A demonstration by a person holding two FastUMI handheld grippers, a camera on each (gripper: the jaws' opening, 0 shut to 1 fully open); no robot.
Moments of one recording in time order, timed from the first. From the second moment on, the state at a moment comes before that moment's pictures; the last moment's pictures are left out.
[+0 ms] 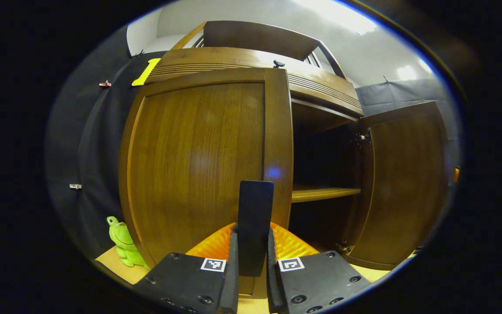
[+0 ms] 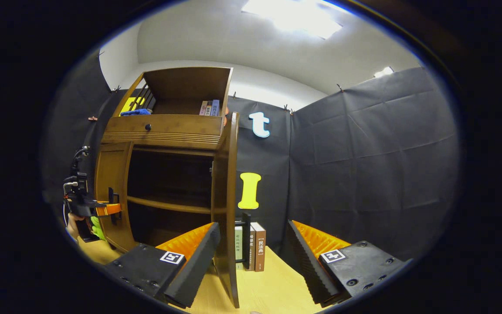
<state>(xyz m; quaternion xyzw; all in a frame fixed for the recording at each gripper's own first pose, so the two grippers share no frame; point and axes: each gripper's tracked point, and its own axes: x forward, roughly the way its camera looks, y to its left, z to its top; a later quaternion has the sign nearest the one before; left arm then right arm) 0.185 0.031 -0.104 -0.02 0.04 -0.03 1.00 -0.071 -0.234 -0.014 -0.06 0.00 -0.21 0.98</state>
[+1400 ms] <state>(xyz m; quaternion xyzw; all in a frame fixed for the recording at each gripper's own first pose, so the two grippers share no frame) 0.036 0.132 -0.078 -0.01 0.04 -0.01 1.00 -0.071 -0.102 -0.020 -0.03 0.02 -0.16 0.99</state>
